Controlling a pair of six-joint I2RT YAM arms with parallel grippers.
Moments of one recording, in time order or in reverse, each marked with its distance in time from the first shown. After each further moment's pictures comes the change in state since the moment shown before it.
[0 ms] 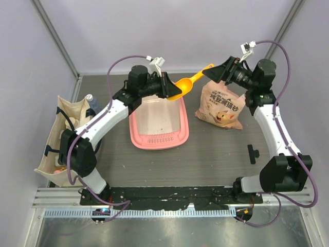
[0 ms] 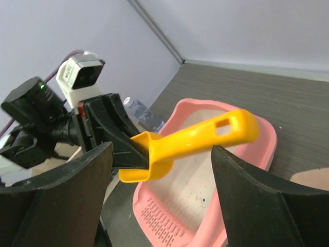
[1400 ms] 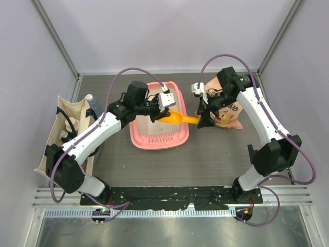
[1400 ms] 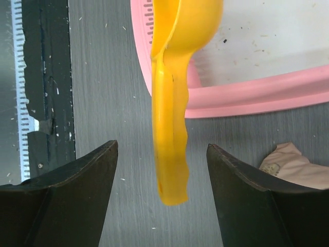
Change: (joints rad) left arm -0.064 -0.201 -0.172 -0.355 0.081 1.126; right arm 0.252 0.225 0.423 -1.576 -0.034 -1.799
